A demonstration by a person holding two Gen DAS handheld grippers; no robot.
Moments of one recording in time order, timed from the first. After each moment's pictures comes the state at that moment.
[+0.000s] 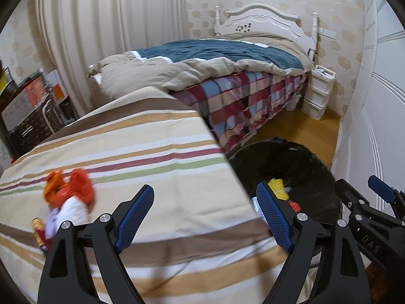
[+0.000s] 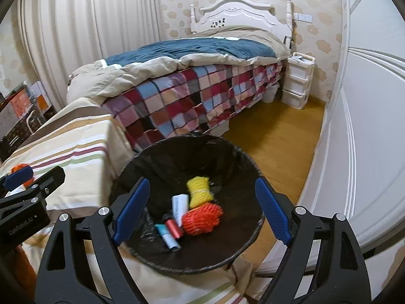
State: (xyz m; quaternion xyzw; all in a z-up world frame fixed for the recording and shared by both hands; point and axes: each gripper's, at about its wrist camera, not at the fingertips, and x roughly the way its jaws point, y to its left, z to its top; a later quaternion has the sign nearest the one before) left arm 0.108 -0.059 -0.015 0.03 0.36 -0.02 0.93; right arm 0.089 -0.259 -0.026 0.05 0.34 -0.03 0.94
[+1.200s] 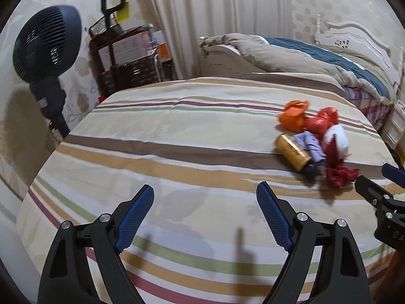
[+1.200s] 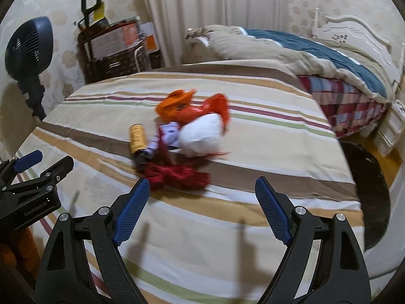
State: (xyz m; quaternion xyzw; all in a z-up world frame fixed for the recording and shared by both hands) left arm -0.041 0.206 -0.031 -0.04 0.37 0.23 0.90; right arm 0.019 0.020 -0.026 -0.08 0.37 0.25 0.89
